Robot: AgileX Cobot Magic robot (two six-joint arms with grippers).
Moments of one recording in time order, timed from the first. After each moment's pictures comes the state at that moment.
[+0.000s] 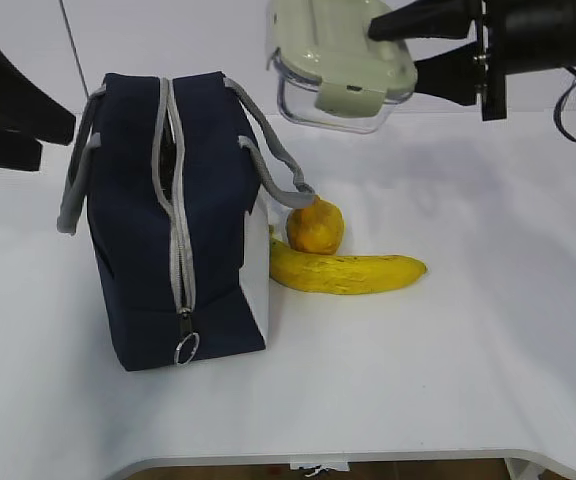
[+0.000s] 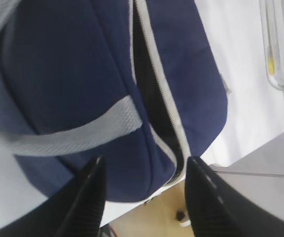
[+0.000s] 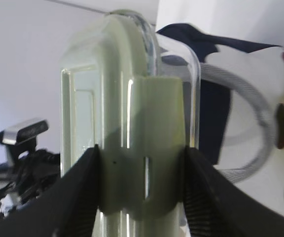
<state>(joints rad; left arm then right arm) -0.04 1.37 -1.10 -0.87 1.01 0.34 -0.03 1.76 -1.36 1.43 1.17 -0.58</state>
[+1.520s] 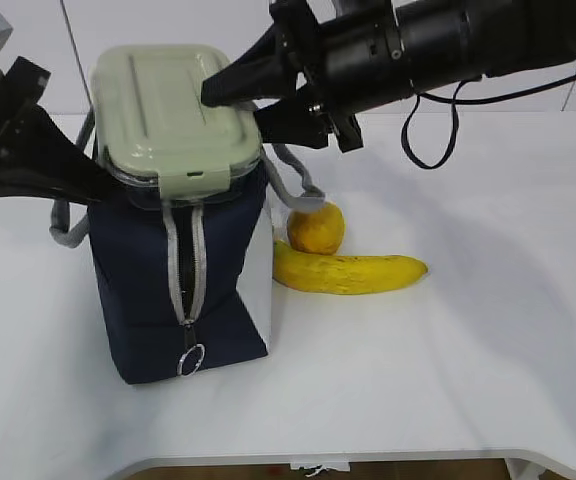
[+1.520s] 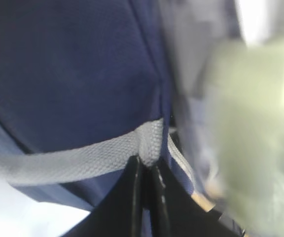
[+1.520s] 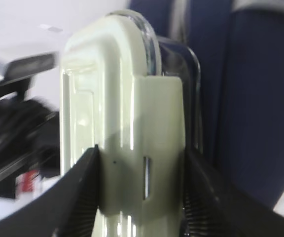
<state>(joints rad) -0.07 1.53 -1.10 -0.94 1.08 0.44 0.28 1.88 -1.47 1.34 1.01 -0.59</state>
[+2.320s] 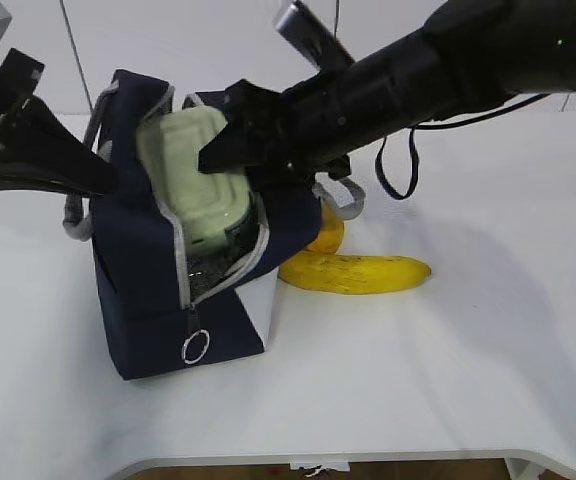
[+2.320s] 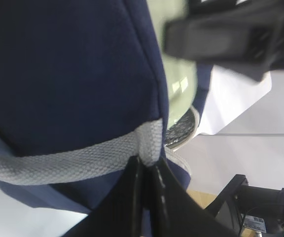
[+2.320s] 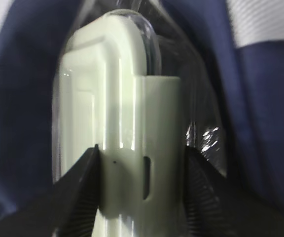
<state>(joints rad) -0.07 1.52 -1.10 -0.97 1.09 0.49 0.39 1.95 -1.47 1.15 0.76 -0.59</state>
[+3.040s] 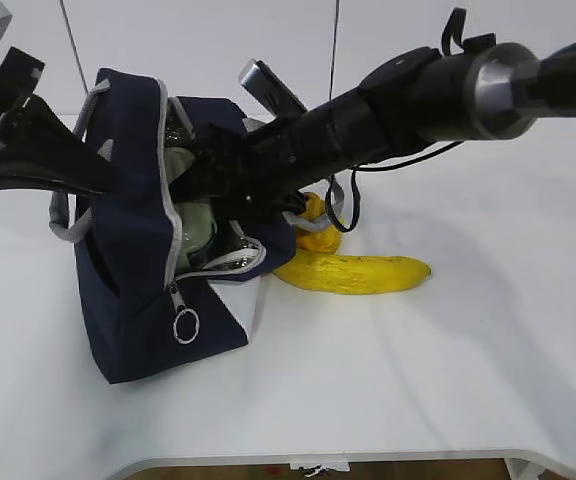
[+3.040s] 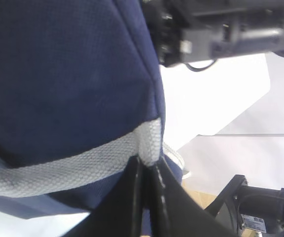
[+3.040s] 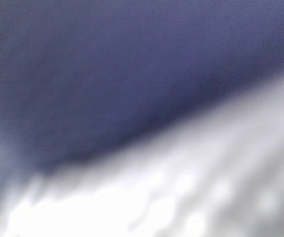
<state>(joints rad) -0.07 1.52 -1.10 -0.97 1.09 0.49 0.41 2.18 -1.63 1.26 0.78 -0.59</state>
